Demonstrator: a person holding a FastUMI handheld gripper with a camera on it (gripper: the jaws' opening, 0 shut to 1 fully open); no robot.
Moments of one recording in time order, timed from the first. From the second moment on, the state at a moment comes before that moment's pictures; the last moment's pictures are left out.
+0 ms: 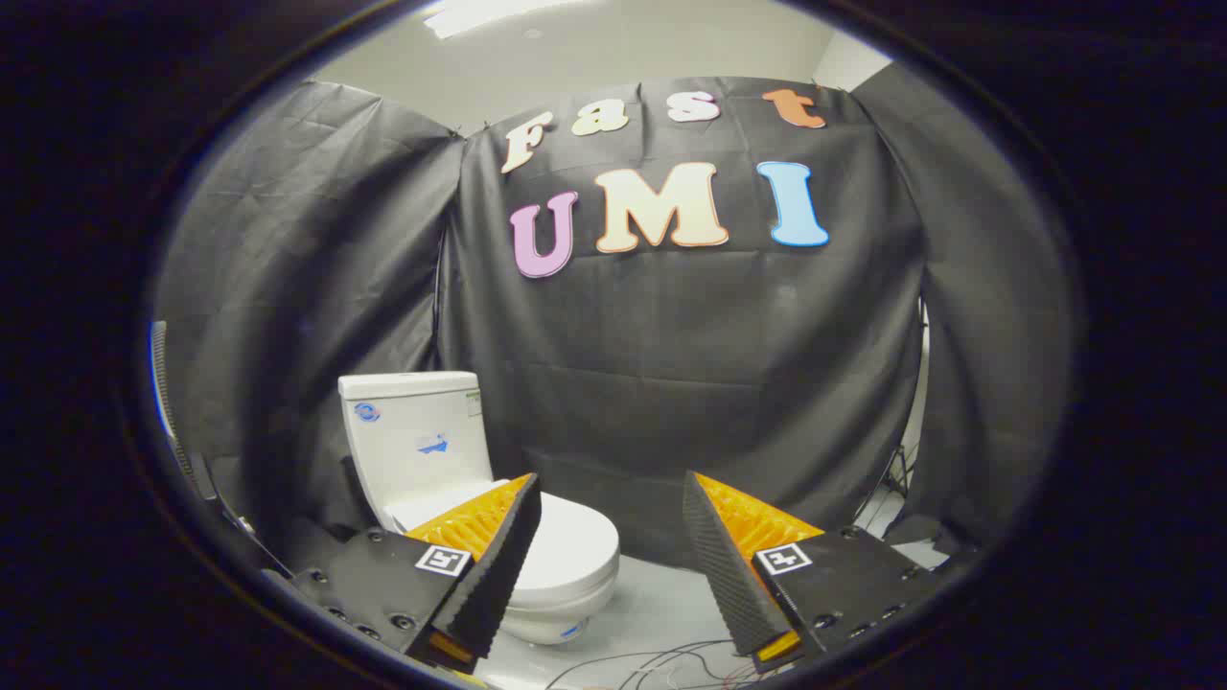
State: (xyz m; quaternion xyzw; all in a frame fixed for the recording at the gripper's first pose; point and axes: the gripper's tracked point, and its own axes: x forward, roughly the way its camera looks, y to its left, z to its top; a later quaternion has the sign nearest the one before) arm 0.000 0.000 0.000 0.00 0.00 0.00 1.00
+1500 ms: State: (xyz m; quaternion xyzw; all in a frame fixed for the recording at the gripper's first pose) arm -0.091 -0.028 0.007 0.03 -0.01 -0.07 1.00
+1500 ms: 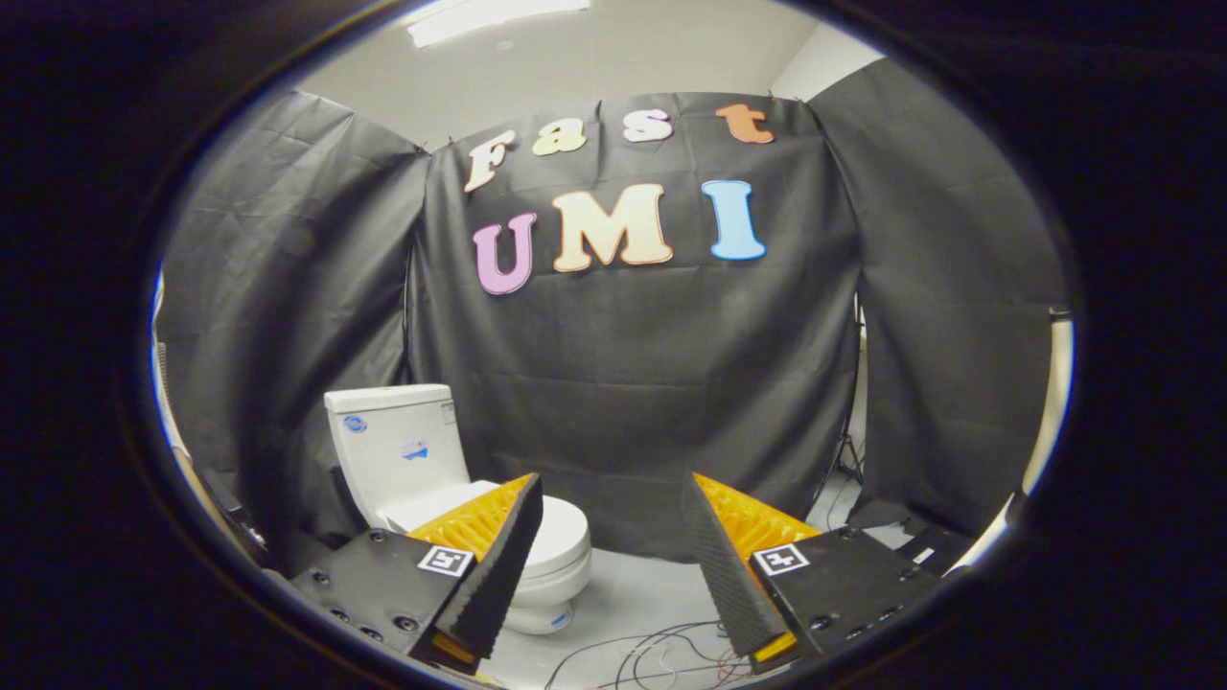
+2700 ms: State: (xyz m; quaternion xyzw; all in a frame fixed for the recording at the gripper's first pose) arm -0.060 -0.027 0.021 0.02 0.00 -0.10 1.00
